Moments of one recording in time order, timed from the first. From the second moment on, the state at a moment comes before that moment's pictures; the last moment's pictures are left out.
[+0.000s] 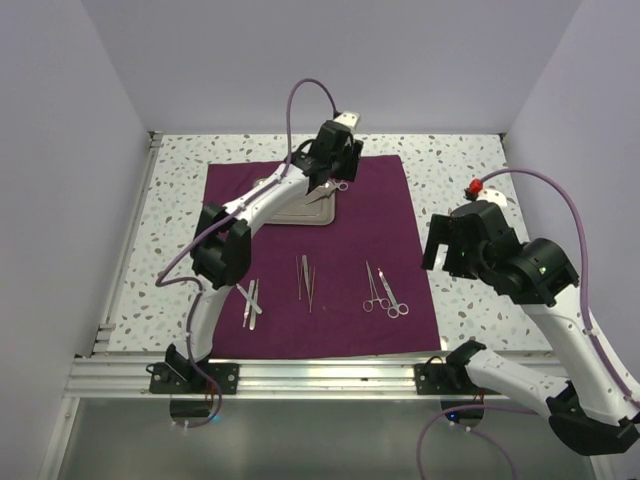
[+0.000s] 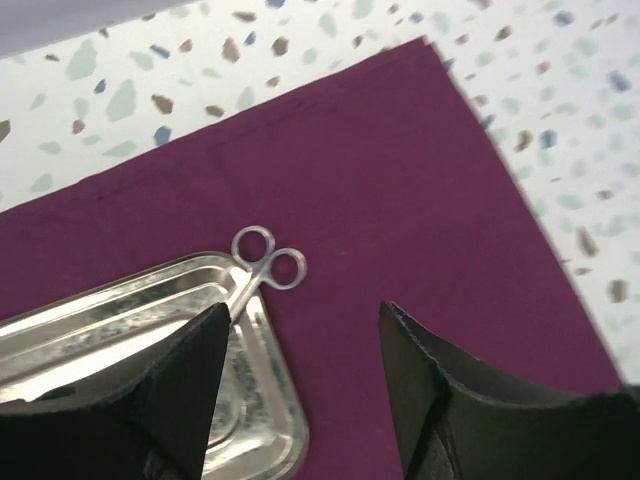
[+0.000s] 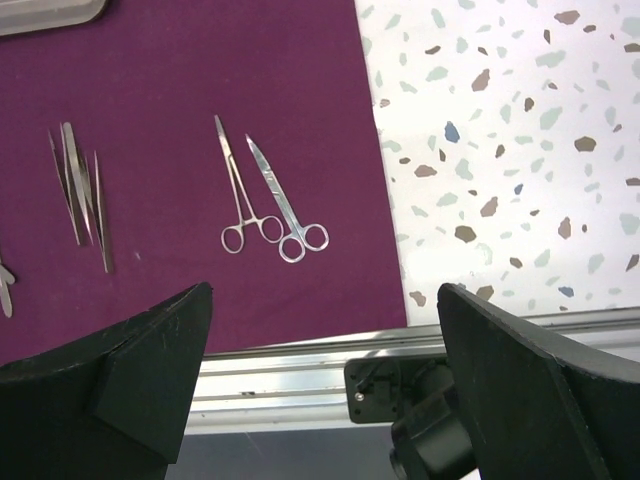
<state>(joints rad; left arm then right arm) -0.64 2.22 2.03 -0.37 -0.16 -0.26 0.59 0.94 1.37 -1.34 0.40 0.64</state>
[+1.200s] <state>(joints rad) -0.55 2.52 2.14 -0.40 -0.01 -0.01 0.59 1.09 1.41 -1.36 0.44 0.70</state>
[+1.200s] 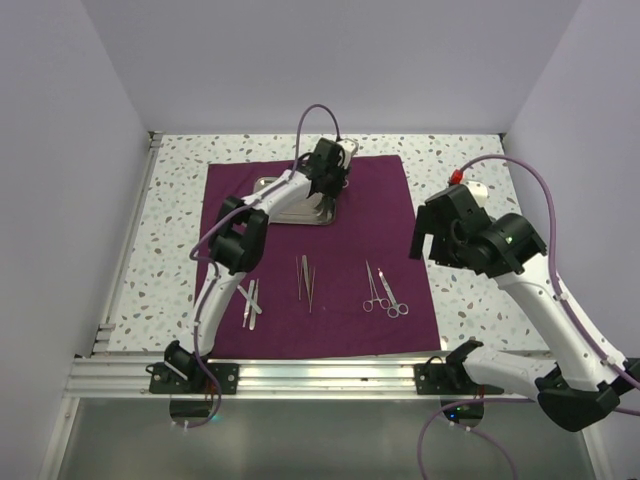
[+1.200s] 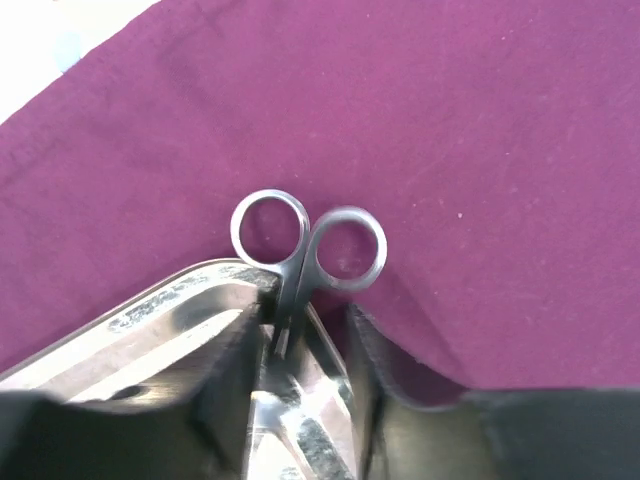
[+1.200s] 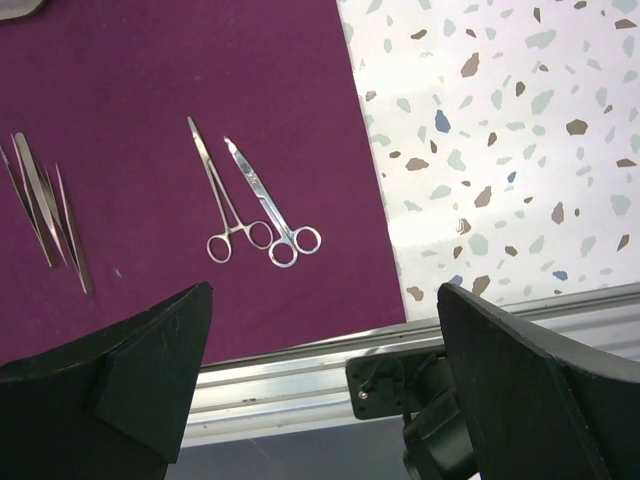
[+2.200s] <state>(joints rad) -0.51 2.41 2.15 -0.50 0.28 -0.21 0.59 1.10 1.38 -1.26 0.46 0.60</state>
